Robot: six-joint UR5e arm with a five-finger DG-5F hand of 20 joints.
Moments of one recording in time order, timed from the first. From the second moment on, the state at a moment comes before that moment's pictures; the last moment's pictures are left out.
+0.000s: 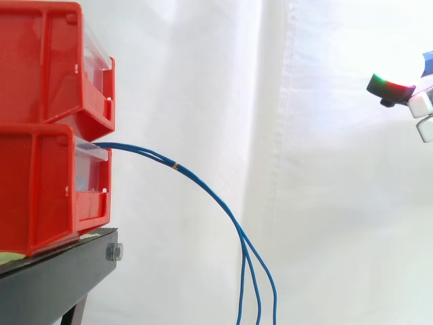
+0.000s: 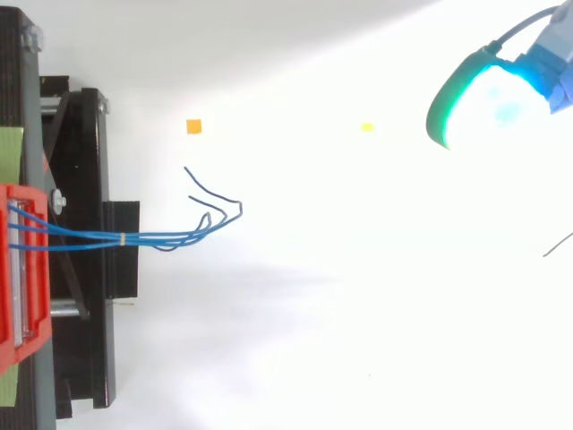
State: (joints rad) arm 0.10 -1.73 -1.63 -3.05 -1.31 -0.11
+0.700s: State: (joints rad) arm 0.10 -1.73 -1.63 -3.02 -1.30 -0.15
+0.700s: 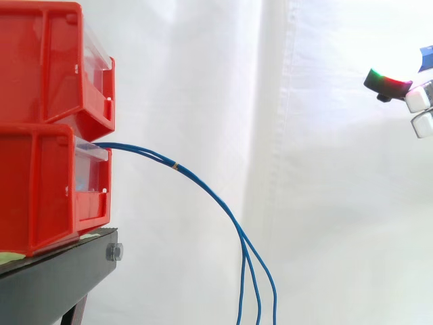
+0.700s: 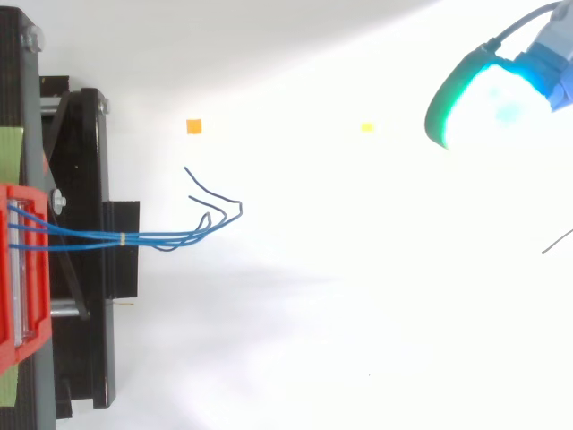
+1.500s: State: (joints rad) arm 0.13 -1.81 -1.63 -2.87 -1.25 -0.29
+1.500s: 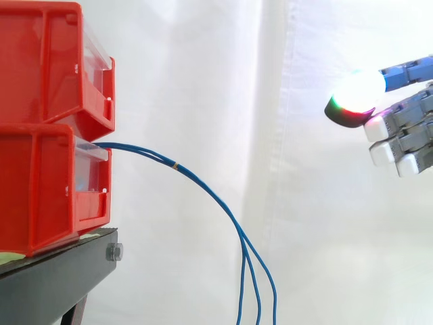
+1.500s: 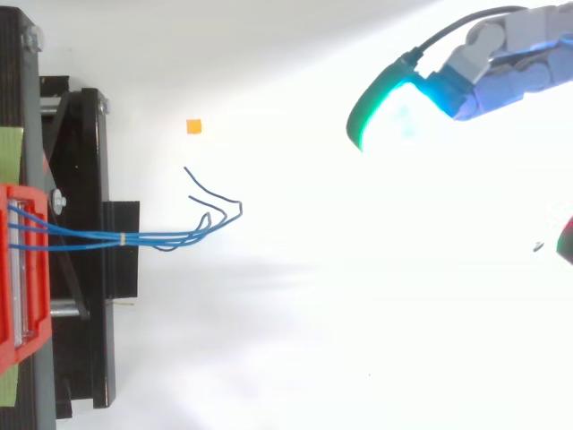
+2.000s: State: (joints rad) arm 0.14 -1.84 -1.63 -2.83 -1.22 -0.31
